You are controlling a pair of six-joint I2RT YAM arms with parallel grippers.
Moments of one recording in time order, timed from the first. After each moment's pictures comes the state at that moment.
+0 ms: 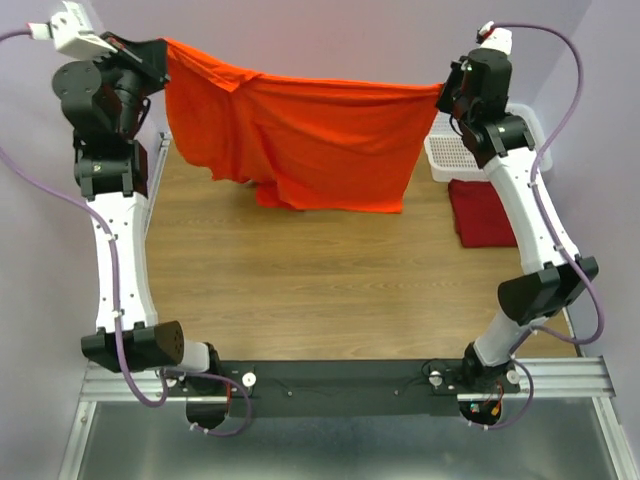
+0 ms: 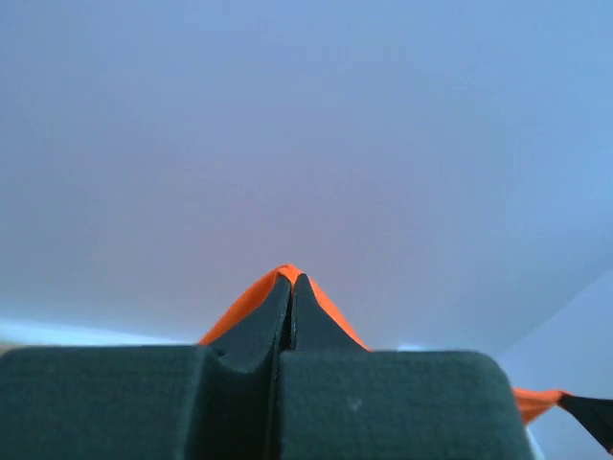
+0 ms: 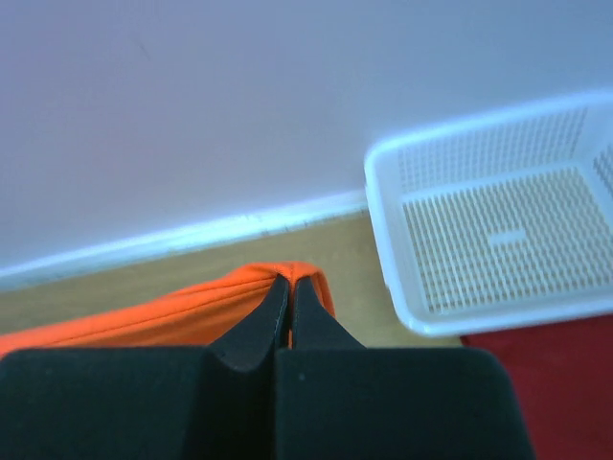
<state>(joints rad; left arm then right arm) 0.15 1.39 1.78 -0.14 0.22 -0.61 0.27 1.71 1.96 -0.51 0.33 0.30</state>
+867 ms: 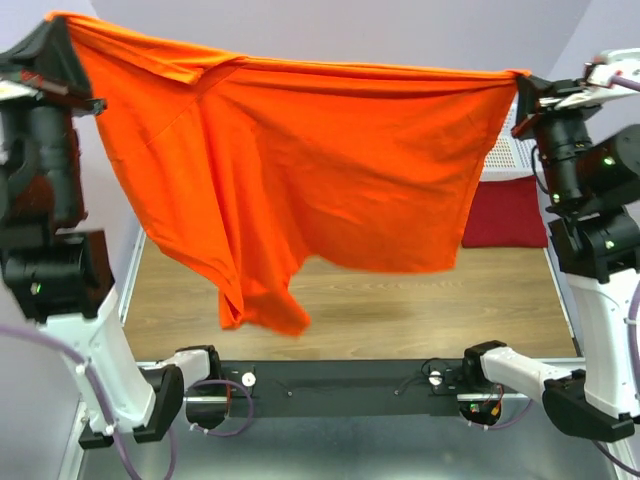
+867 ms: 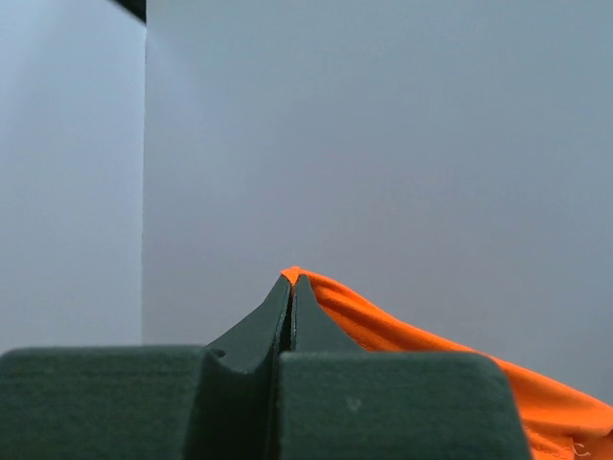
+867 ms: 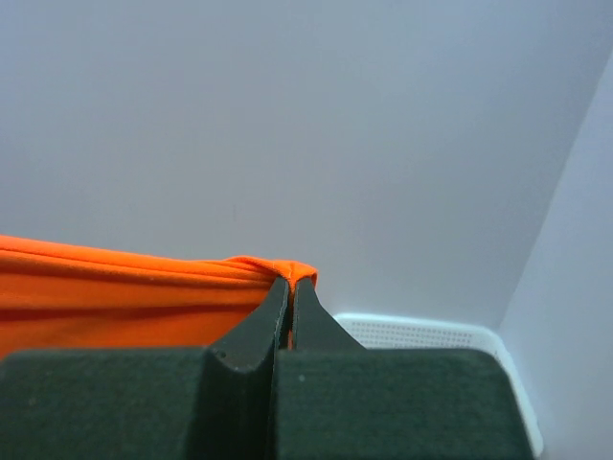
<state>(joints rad) 0.10 1.18 2.25 -0.39 0.01 -0.21 0.28 1.09 1.73 -0.29 0.16 -0.11</state>
